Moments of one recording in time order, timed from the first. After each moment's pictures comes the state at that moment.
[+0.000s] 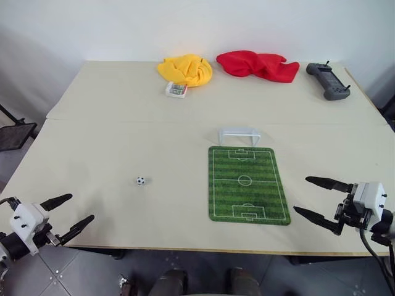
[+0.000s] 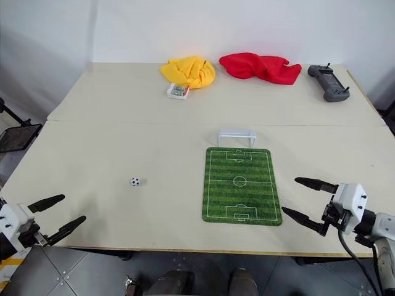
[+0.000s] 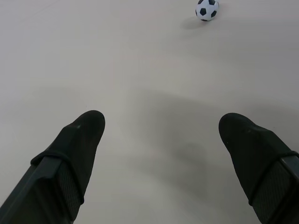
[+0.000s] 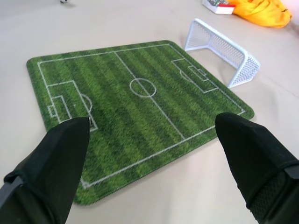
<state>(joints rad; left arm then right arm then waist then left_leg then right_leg) 0.28 0.75 0.55 0.17 -0.39 -0.23 -0.97 0.09 -0.78 -0.40 0.03 0.52 -0.15 1.28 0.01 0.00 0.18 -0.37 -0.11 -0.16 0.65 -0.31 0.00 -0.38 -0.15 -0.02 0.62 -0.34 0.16</state>
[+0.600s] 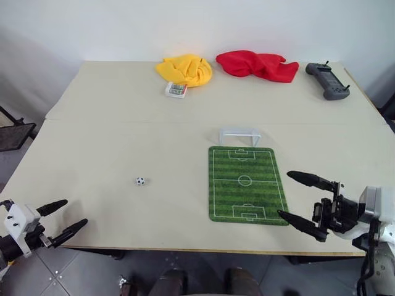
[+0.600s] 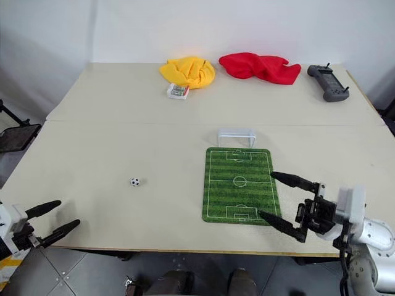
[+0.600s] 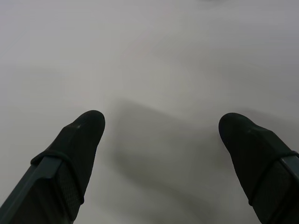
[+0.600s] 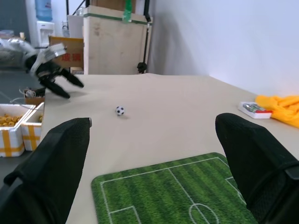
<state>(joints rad) 0.15 0.81 0.54 0.45 -0.41 -0.28 -1.11 0.14 -0.57 -0.36 -0.28 0.74 -0.11 1.32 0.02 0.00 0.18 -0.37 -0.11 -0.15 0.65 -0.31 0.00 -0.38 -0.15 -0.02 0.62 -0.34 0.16</state>
